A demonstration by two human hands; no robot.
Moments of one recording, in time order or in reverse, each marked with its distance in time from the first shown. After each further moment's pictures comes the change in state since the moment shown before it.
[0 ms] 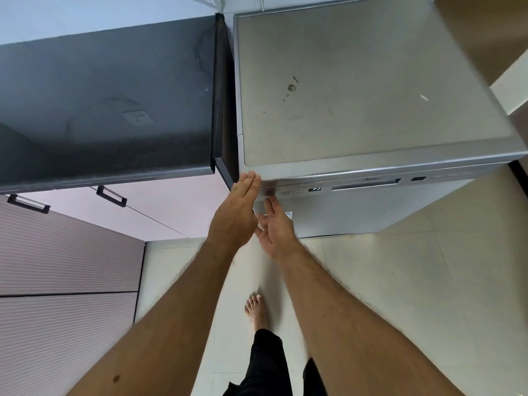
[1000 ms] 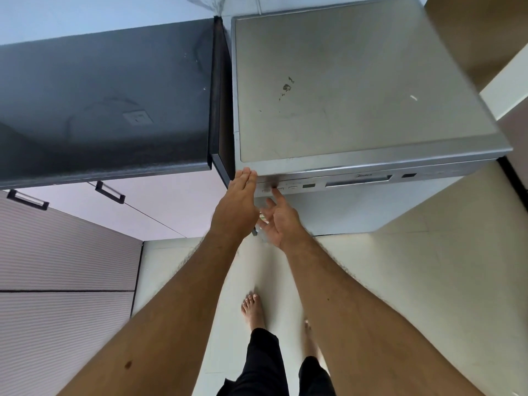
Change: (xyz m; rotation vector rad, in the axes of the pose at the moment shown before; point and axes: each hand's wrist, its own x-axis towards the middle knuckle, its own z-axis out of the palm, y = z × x) left_hand 0.001 0.023 -0.002 0.050 -0.023 -0.138; right_hand -0.023 -0.028 -0.006 -0.082 -0.004 -0.008
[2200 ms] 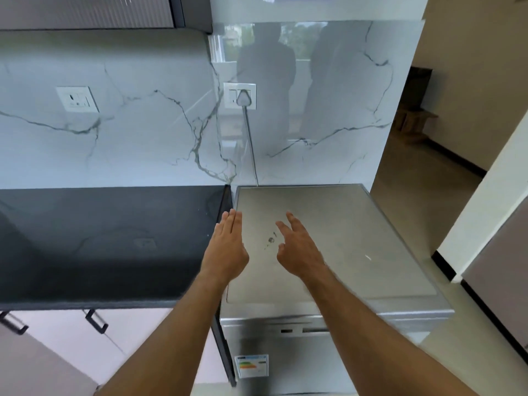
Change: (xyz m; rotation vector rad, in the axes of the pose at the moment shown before) left_hand 0.113 0.070 -0.147 -0.006 0.387 0.111; right_hand -0.049 -0.237 0.081 -1.724 0.150 -1.167
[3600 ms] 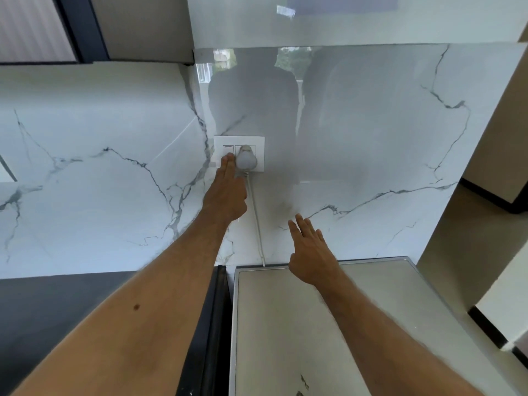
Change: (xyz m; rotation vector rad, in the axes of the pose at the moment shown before) left_hand 0.466 -0.061 -0.032 0.165 0.071 0.178; right_hand 0.362 0.047 0.014 -0.218 -0.066 -0.030
